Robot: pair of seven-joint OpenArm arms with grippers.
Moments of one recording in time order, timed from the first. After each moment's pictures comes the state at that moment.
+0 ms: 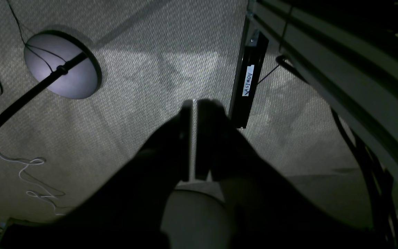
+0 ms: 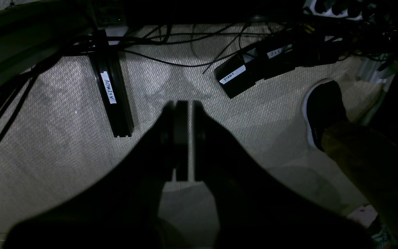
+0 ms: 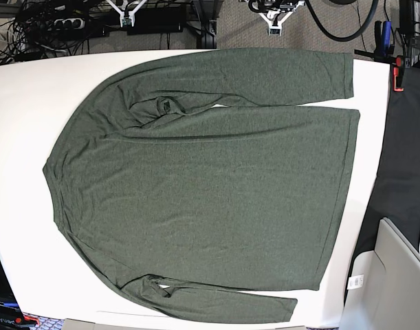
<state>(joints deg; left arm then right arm) 4.5 0.2 -5.9 10.6 2.6 -0.6 5.9 -9.0 4.3 1.1 12.4 -2.1 -0.8 1.8</state>
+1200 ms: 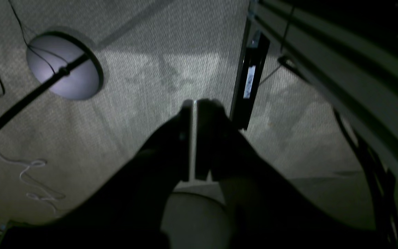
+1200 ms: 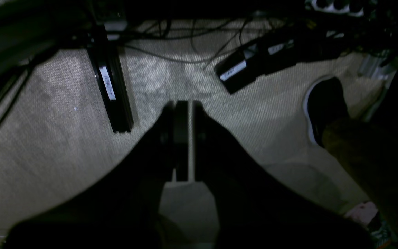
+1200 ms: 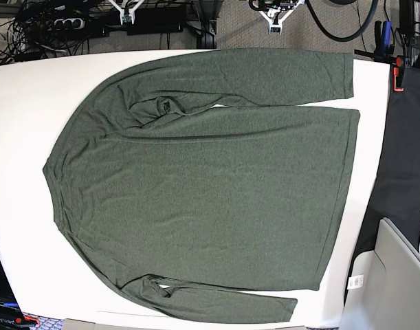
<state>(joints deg) 5.9 0.2 -5.9 12.4 2.6 -0.6 5.8 -10.1 4.3 1.1 12.5 -2.1 -0.8 1.9</state>
